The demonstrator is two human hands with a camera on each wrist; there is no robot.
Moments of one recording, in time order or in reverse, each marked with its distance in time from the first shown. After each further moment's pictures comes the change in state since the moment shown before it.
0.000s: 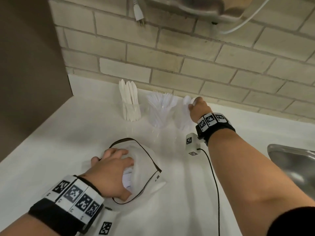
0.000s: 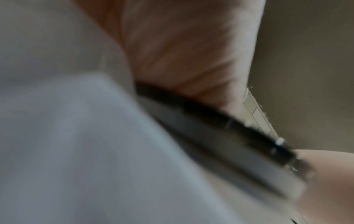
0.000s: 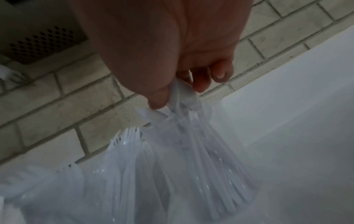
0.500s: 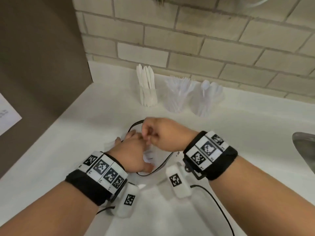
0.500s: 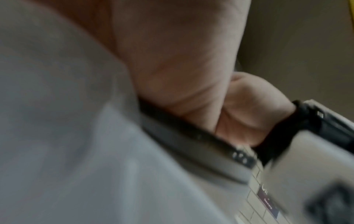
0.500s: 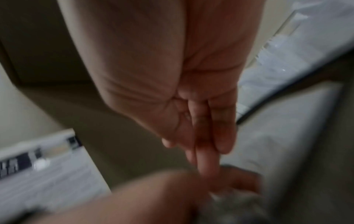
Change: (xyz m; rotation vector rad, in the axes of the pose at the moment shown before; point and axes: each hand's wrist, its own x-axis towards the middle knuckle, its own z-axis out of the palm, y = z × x) left_hand -0.003 0.003 -0.002 -0.057 -0.013 -0.031; right_hand -0.178 -0.092 0.023 0.145 -0.549 -0.816
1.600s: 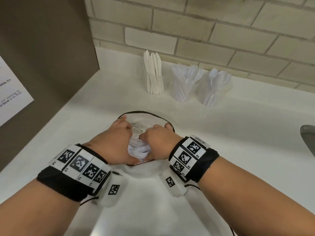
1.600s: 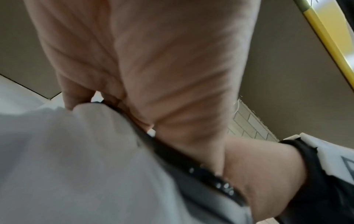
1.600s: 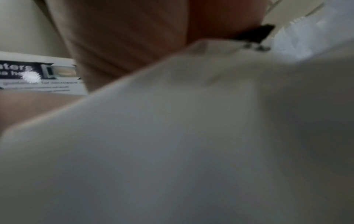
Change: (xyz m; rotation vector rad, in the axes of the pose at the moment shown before) left_hand -0.034 -0.043 0.003 0.000 0.094 0.028; right_hand 0.001 -0.012 0.064 -0.518 -0.277 0.088
